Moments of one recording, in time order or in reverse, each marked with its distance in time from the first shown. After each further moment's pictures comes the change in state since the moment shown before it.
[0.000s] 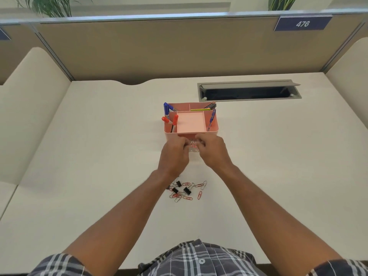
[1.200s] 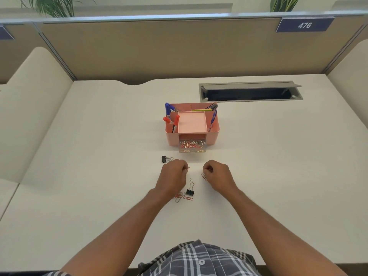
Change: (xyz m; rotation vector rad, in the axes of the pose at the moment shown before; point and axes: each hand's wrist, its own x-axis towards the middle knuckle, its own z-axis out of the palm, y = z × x) left_hand -0.053 -0.029 0.020 0.080 -0.254 -0.110; right_hand -0.055 0.057 0.034 0.107 -0.172 0.307
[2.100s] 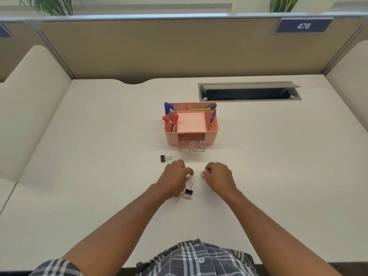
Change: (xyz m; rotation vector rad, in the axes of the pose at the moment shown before) left_hand 0.005 -0.007 0.007 0.210 -0.250 0.188; right_hand -0.002 -0.002 -0.001 -0.365 -0.016 0.007
